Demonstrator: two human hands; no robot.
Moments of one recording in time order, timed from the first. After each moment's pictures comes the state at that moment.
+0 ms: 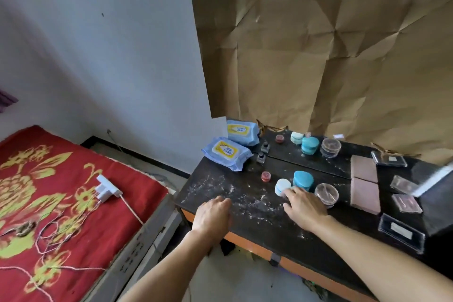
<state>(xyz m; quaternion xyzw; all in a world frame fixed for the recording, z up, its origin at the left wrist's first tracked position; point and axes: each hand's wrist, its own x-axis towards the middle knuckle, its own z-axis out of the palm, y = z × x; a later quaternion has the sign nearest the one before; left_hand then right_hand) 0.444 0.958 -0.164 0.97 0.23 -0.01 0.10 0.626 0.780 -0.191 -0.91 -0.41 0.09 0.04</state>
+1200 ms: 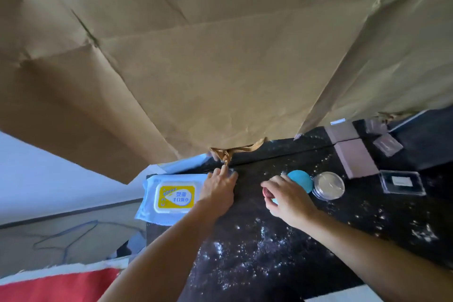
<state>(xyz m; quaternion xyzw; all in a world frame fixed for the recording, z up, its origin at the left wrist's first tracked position) 0.756 1.099 -0.283 0.98 -0.10 -0.16 0.05 0.746 0.888 -0.291 -0.96 -0.24 0.06 0.16</state>
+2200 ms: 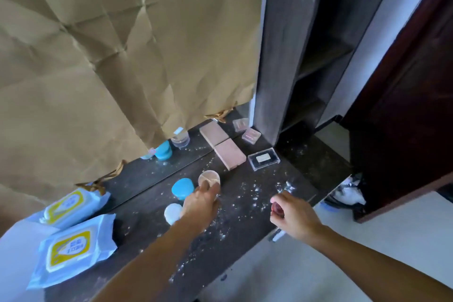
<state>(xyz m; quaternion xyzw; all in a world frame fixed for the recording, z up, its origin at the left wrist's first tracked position) 0.682 0.867 -0.219 0.96 -0.25 -0.11 0.09 0.577 0.623 -0.248 -0.98 0.05 0.03 0.18</state>
